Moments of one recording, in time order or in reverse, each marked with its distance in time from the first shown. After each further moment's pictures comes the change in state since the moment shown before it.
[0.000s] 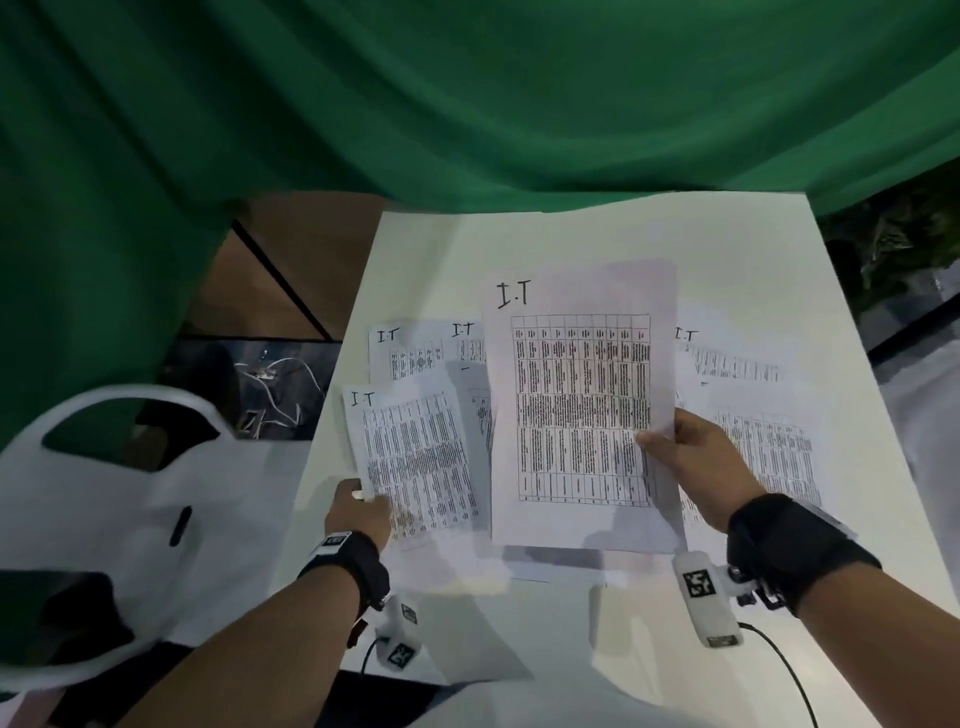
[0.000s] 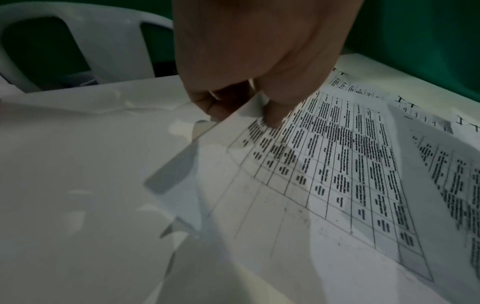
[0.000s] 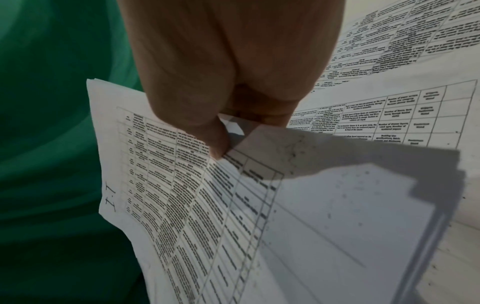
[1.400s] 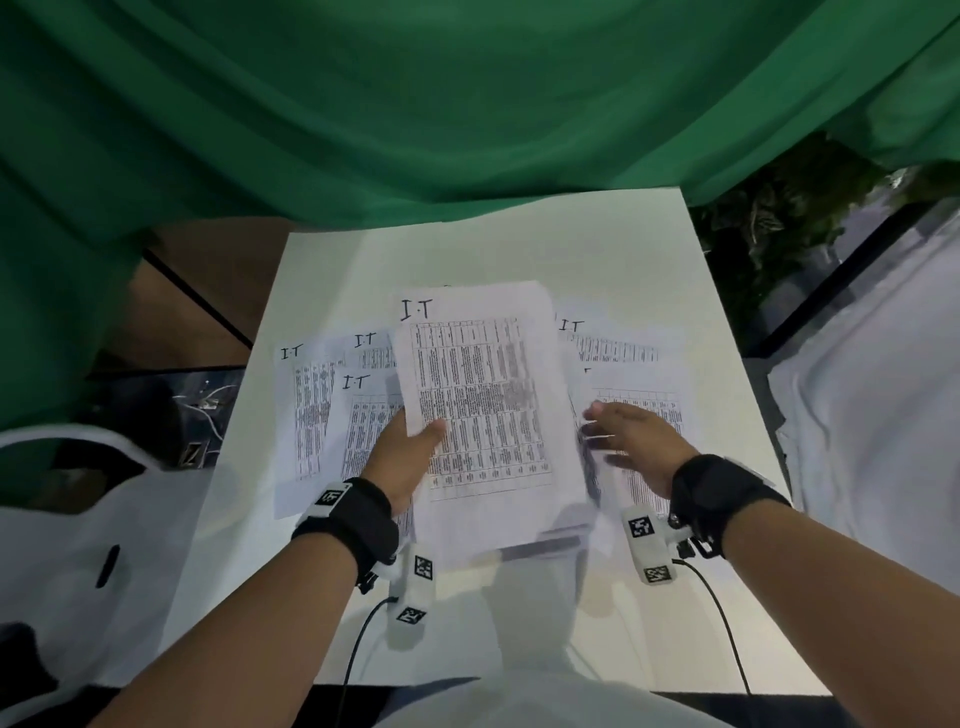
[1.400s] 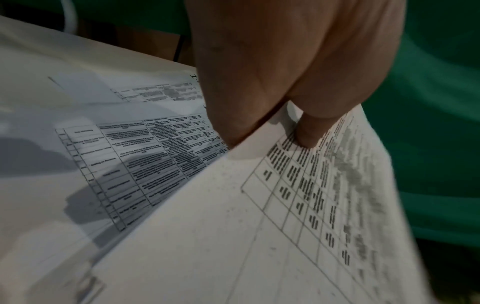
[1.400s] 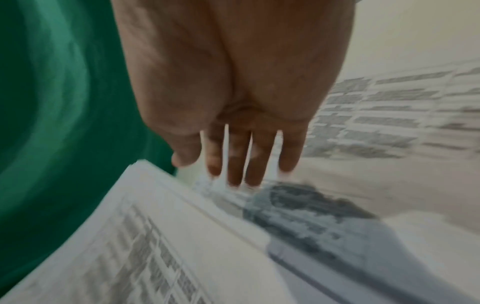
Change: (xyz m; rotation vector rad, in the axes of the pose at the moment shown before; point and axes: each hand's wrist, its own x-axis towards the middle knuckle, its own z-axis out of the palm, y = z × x) left_hand -0.158 0.159 0.093 -0.331 -0.544 0.320; right_hand 0.024 0.049 -0.117 0.047 -0.106 0.202
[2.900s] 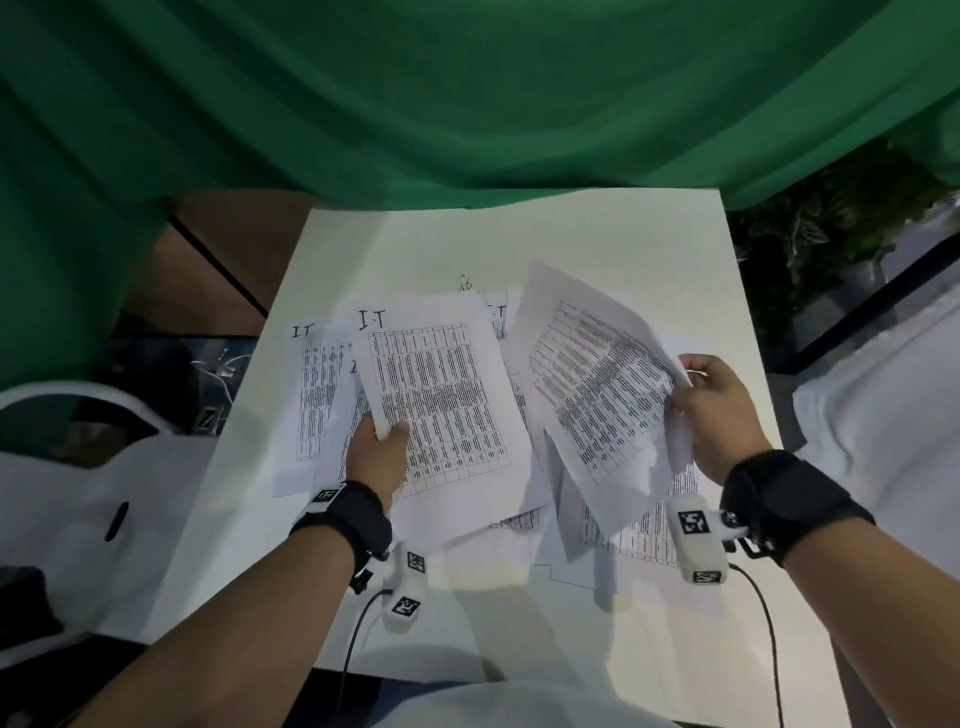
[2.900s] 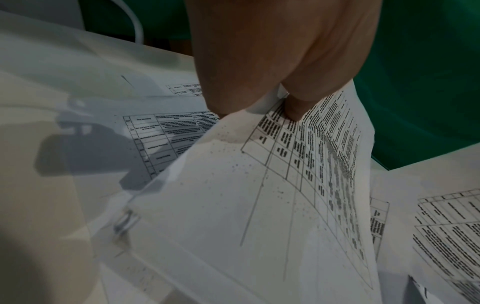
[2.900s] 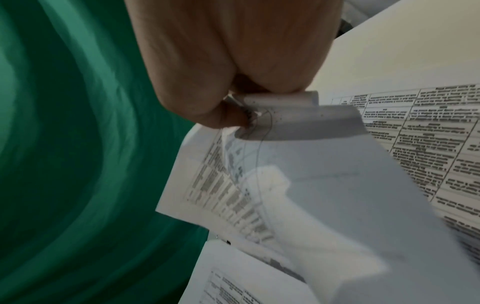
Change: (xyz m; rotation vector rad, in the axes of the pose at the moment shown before) left_hand 0.015 -0.032 -0.008 -0.043 0.409 -0.014; right_hand 0.003 -0.046 -0.045 0.217 0.295 -0.240
